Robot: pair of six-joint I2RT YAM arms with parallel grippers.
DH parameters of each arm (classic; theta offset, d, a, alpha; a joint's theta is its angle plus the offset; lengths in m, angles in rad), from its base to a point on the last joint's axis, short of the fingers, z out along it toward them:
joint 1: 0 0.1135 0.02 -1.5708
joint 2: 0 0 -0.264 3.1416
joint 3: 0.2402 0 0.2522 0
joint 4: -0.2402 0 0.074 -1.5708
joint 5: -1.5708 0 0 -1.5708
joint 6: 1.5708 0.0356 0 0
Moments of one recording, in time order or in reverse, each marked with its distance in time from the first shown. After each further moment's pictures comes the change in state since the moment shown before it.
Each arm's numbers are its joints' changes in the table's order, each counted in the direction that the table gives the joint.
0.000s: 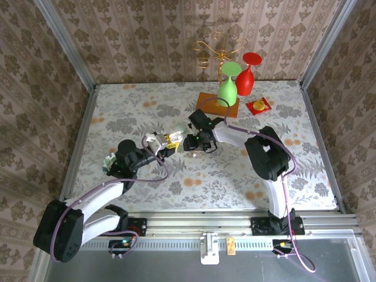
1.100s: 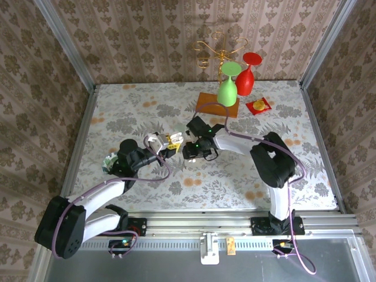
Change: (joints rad) left arm 0.000 0.038 0.000 0.005 -0.012 0.000; right arm 0.067 -0.163 -0.172 0.038 -0.054 0.027
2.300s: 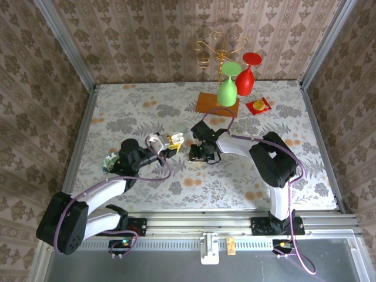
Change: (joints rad) left arm 0.000 0.040 0.000 0.031 -0.008 0.018; right arm -0.013 0.027 -0.074 0.063 0.022 0.126
